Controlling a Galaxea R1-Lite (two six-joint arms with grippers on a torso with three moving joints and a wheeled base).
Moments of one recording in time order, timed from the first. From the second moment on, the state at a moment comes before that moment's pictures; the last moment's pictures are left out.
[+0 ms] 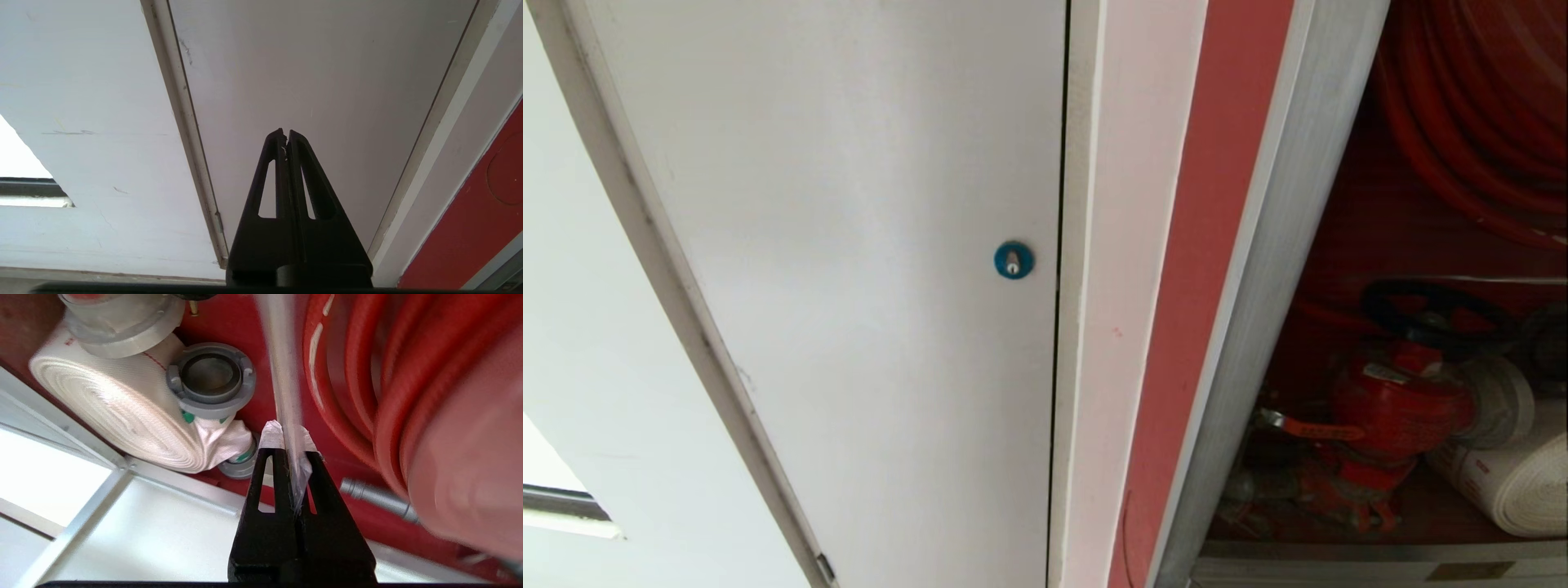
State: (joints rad) left arm 0.00 0.00 0.00 -0.02 -0.01 0.02; right arm -0.01 1.14 -1.26 0.51 -0.46 -1.42
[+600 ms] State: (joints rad) left arm 0.00 0.00 0.00 -0.02 -0.01 0.02; right arm -0.24 1.28 -1.27 0.36 -0.24 -1.56
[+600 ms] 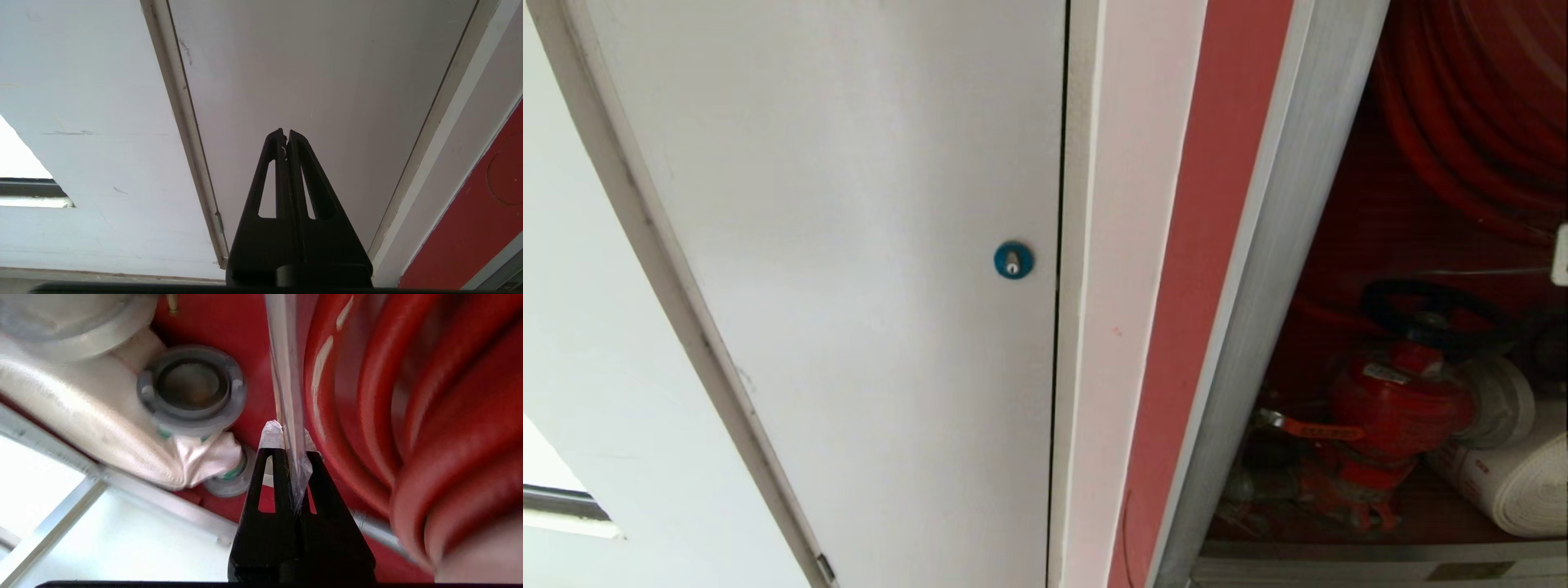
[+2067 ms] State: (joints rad) left arm 0.00 0.00 0.00 -0.02 -0.01 0.02; right arm -0.24 1.32 -1.20 0.27 -0.18 -1.58
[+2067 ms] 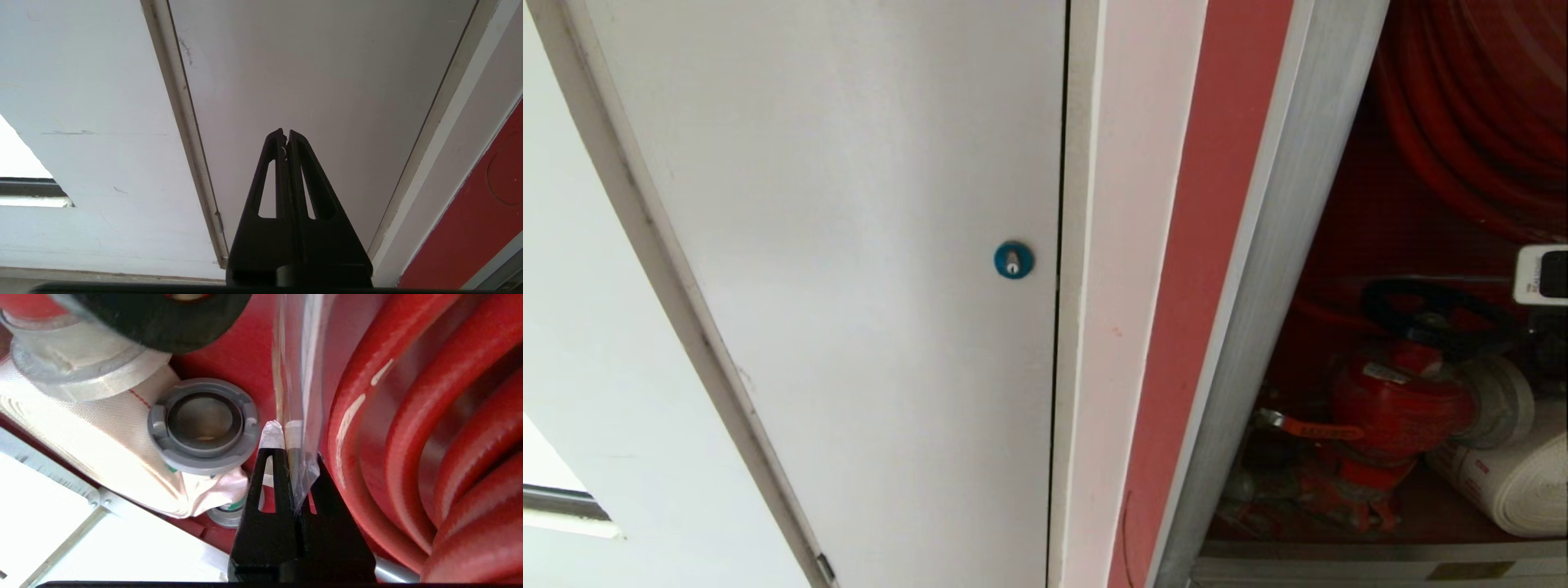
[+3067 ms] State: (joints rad) left arm 0.00 0.00 0.00 -0.02 -0.01 0.02; right arm -0.28 1.33 -1.15 0.21 -0.15 -1.58
